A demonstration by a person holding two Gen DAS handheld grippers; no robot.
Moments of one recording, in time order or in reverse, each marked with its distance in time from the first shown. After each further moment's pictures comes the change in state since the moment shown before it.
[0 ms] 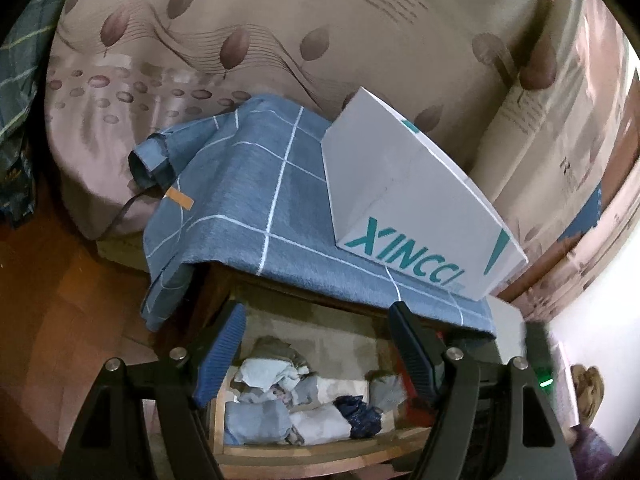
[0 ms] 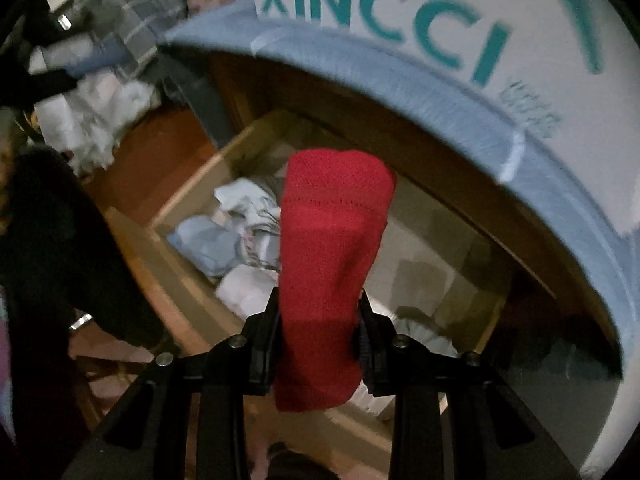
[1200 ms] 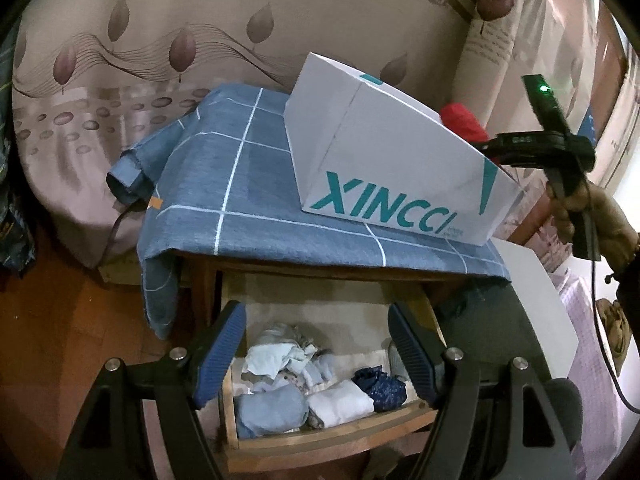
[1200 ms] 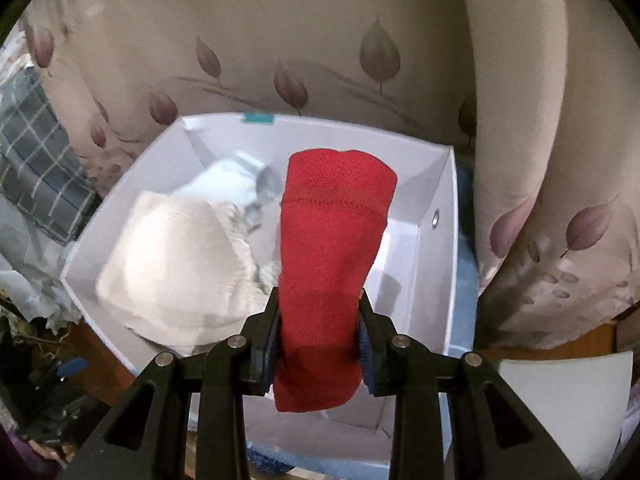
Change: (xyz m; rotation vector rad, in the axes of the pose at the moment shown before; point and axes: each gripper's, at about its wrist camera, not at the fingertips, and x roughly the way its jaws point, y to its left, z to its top) left arm 0.015 -0.031 -0.015 0.201 0.079 0.033; right arm -0.089 -0.149 0.151 0.334 -0.172 -0.179
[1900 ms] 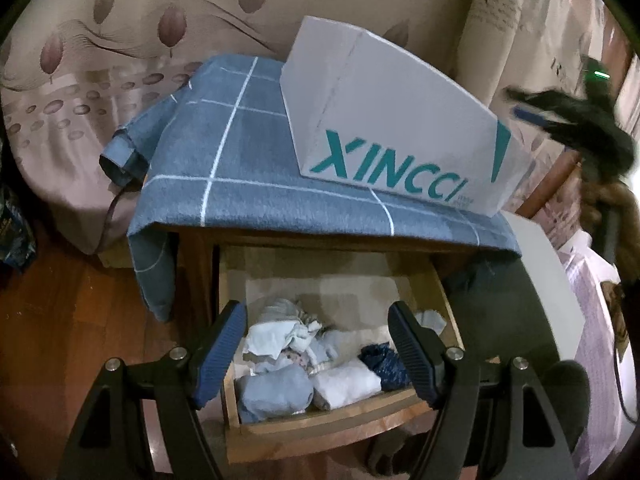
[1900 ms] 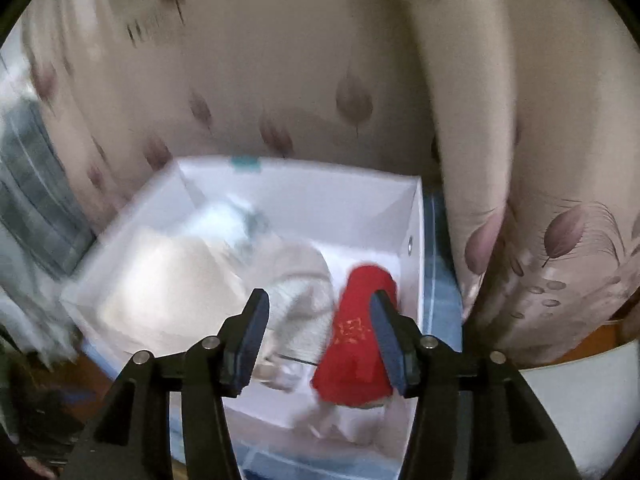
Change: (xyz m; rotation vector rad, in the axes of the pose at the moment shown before) left arm 0.020 -0.004 -0.007 0.033 0.115 0.016; right arm -0.064 -0.005 -0.037 0.096 -0.337 0.051
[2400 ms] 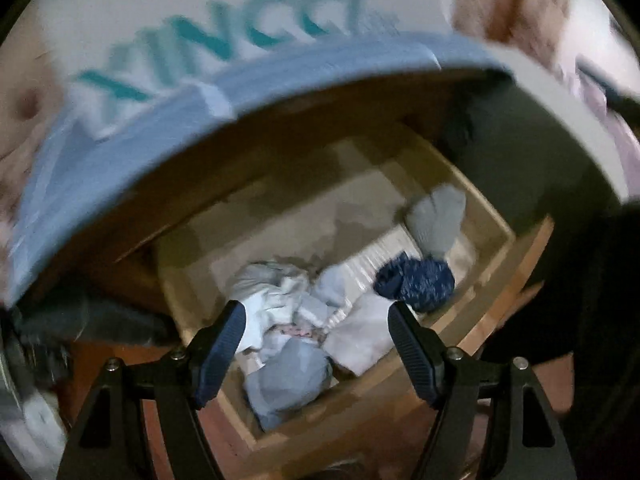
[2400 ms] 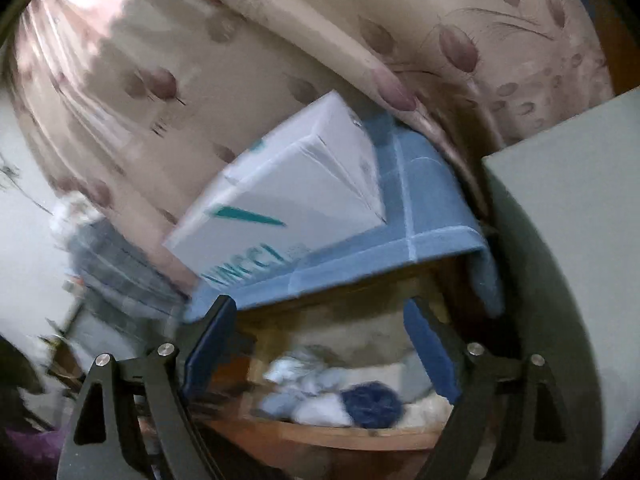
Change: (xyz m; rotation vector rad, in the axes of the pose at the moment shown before) left arm 0.097 -0.078 -0.033 0.538 0.303 0.086; right arm -0.094 -0.060 -0.198 0.424 -0.164 0.251
